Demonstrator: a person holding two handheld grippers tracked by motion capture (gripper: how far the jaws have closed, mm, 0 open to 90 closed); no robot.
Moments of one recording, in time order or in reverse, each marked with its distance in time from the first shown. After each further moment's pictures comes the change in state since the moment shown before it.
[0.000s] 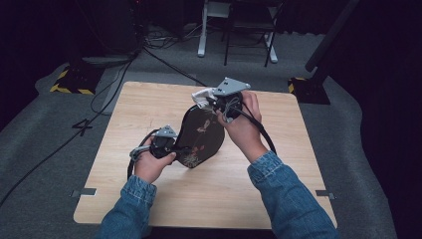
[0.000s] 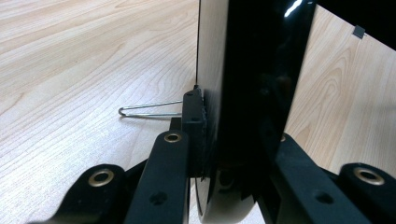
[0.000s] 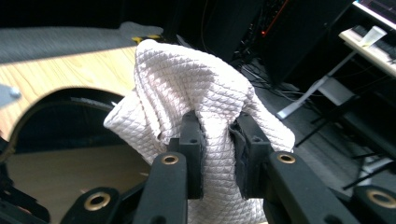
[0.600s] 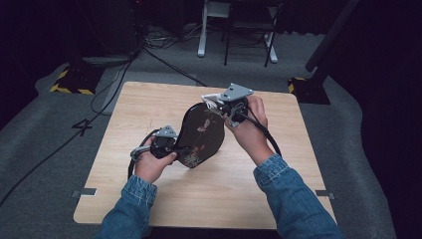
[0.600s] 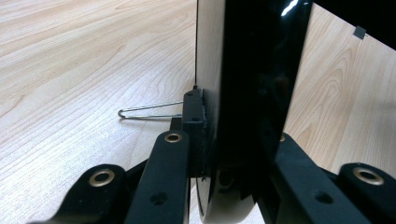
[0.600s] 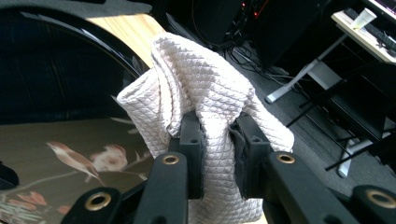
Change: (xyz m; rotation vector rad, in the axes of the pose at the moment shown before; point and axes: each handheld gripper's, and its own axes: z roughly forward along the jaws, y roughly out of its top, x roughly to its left) left arm 0.000 0.000 0.001 -0.006 0.000 0.007; right arm -0.007 -0.024 0.001 0.071 -0.037 -0.013
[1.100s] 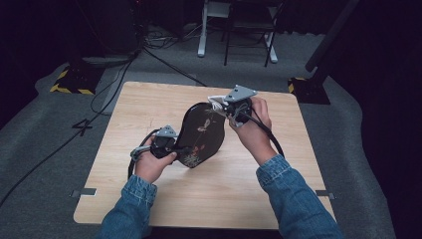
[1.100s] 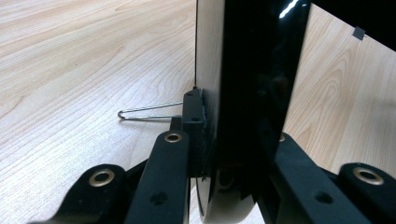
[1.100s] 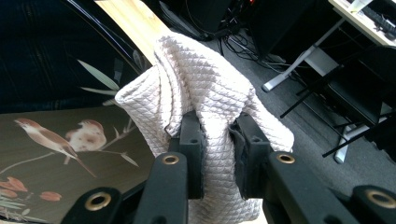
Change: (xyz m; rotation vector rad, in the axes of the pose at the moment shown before) left arm 0.000 0.000 0.000 -0.001 -0.001 0.002; right arm -0.009 -0.015 0.005 0.041 -0.015 0.027
